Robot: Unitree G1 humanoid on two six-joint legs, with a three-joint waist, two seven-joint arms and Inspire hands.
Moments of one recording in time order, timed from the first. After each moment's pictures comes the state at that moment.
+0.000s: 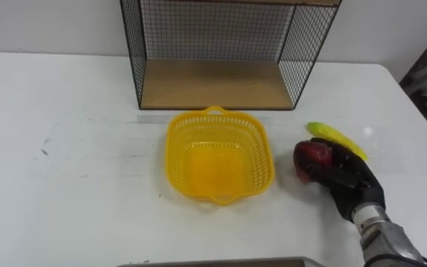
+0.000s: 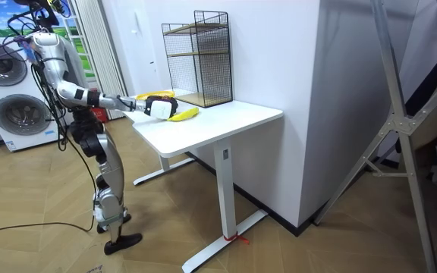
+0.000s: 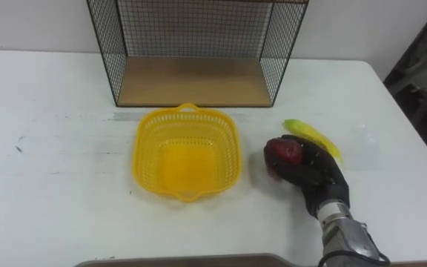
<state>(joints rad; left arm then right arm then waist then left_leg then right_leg) 0.28 0.22 0.06 1.04 0.36 0.10 0.19 0.06 -0.31 -0.02 0.36 0.59 -0.03 0.09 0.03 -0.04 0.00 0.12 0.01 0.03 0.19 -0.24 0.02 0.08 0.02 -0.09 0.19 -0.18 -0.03</state>
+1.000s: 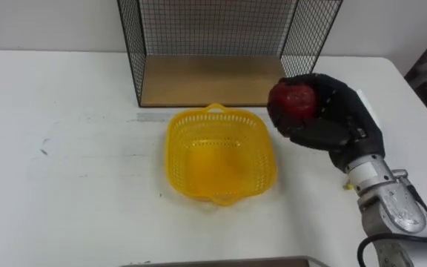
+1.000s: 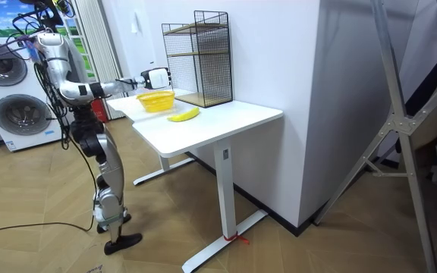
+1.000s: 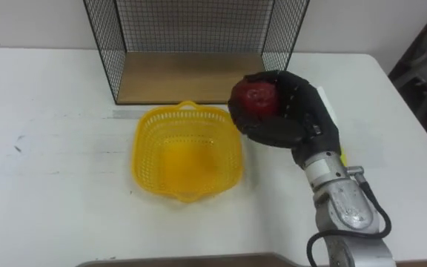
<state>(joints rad) 0.25 0.20 0.05 1.05 0.35 0.07 0.18 0.05 -0.34 0.03 -0.14 0.23 -0.02 0.13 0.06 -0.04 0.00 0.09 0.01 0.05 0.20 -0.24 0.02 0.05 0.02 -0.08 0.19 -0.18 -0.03</state>
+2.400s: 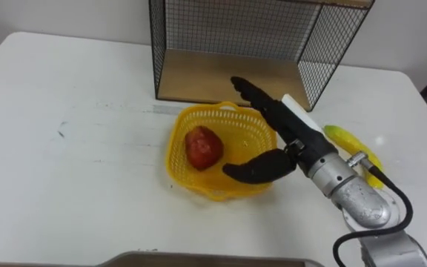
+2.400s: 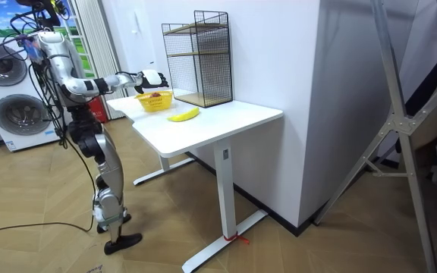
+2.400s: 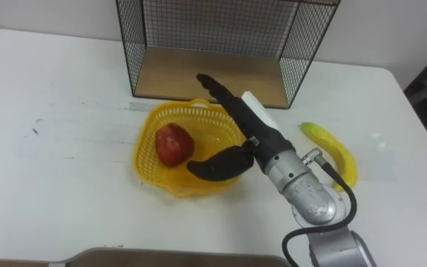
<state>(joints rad) 0.20 0.23 -0.01 1.08 0.35 0.07 0.18 0.00 -0.35 0.19 -0.15 -0.14 0.00 0.26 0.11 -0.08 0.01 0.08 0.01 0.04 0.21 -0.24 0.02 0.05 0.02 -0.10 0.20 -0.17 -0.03</state>
